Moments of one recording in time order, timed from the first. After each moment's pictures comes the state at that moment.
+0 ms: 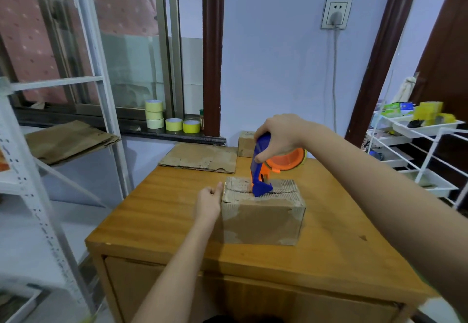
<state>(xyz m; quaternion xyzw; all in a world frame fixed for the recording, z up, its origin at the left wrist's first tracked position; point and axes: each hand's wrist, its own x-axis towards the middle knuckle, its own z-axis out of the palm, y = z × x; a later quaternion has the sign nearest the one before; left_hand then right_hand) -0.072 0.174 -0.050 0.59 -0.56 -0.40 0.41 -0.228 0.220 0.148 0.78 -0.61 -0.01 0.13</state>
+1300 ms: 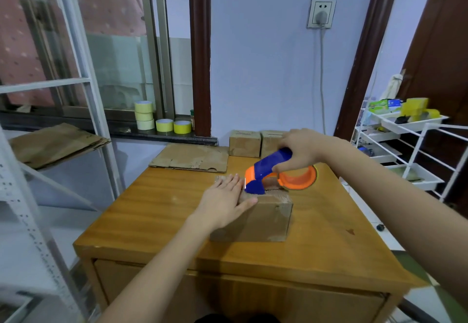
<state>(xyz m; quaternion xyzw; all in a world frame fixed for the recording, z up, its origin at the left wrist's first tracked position) -0.090 0.211 -0.011 0.42 -0.90 0.04 0.07 -0.295 0.238 0.116 0.76 -0.63 -0.08 0.13</state>
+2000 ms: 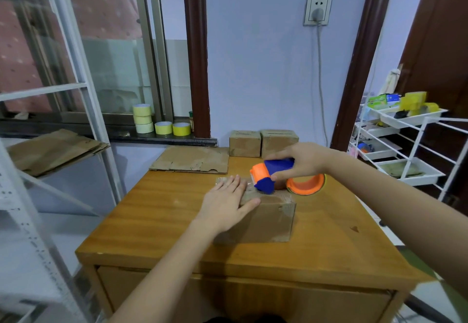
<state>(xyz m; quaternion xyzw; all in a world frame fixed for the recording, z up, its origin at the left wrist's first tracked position) -0.089 0.208 -0.016 0.42 -0.90 0.05 0.09 -0.317 0.229 0.083 0.79 -0.61 0.00 0.02</state>
